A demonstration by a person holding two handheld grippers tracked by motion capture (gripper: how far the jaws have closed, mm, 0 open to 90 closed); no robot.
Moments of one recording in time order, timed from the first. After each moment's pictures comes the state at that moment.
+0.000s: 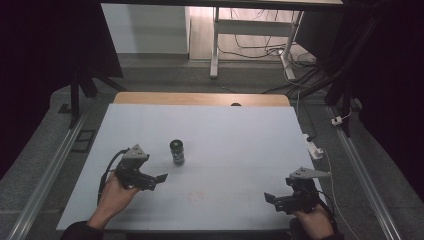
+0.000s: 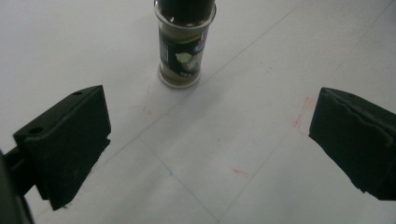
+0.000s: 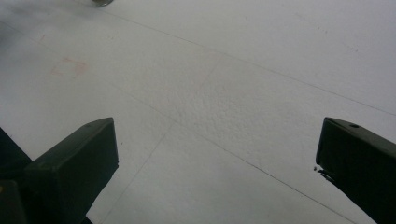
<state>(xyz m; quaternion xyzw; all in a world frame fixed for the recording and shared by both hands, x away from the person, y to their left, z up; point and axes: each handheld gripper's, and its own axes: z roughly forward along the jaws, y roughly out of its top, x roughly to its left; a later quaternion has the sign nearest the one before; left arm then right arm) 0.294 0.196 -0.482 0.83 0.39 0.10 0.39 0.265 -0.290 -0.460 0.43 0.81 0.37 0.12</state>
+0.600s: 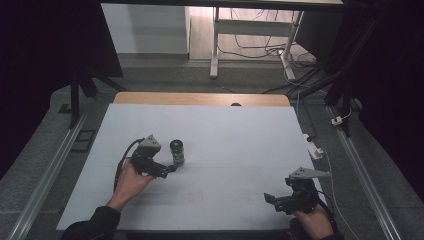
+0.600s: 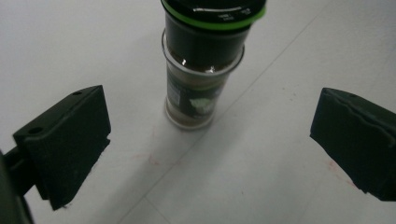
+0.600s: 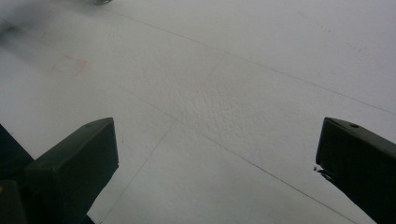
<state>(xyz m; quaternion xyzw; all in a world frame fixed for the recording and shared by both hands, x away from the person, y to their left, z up) 0.340 0.173 -0.494 0.84 0.38 0.10 0.39 0.266 -0.290 -0.461 0.43 0.82 0.37 0.11</state>
